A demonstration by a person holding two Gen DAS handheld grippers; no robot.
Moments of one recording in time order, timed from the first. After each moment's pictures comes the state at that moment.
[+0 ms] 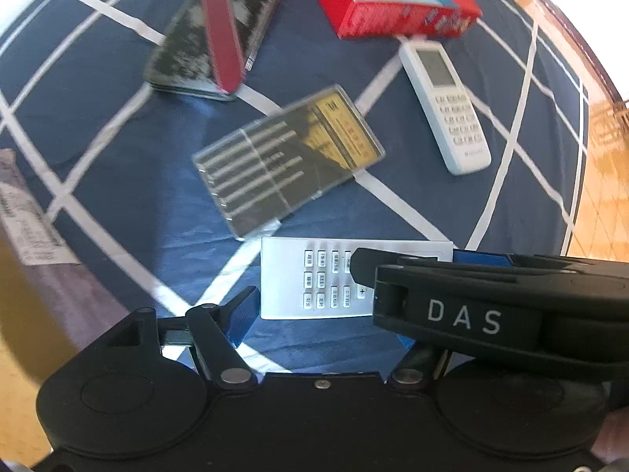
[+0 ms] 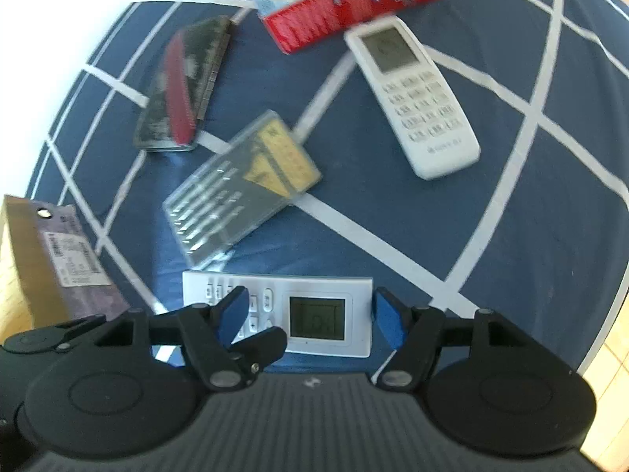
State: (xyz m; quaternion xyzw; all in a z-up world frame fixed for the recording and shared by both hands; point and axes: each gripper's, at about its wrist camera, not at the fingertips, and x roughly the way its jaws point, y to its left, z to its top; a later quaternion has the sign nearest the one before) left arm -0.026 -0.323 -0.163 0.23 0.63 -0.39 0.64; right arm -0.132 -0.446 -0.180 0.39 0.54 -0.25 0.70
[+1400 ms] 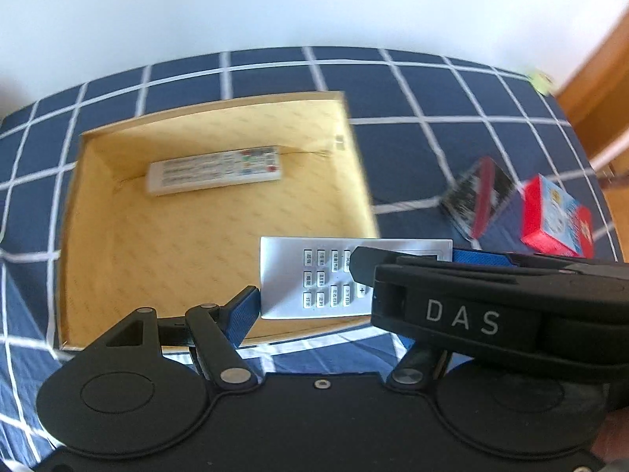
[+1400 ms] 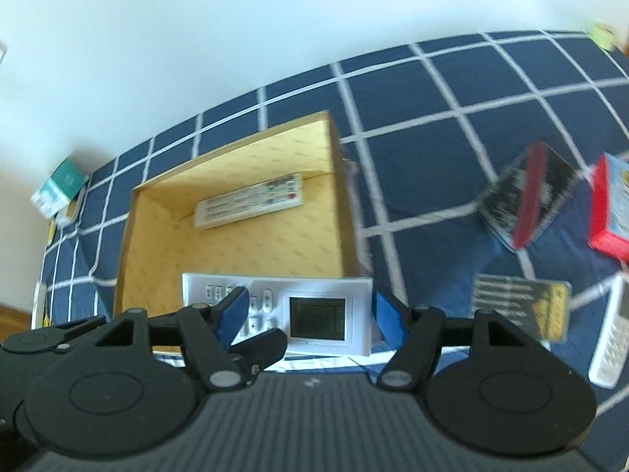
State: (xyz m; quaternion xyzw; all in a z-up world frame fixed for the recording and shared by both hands) left arm 0.010 -0.139 -0.033 0.01 0.57 -0.11 0.81; right arm 0.006 -0.292 -0.052 0.17 0.54 0.07 0.82
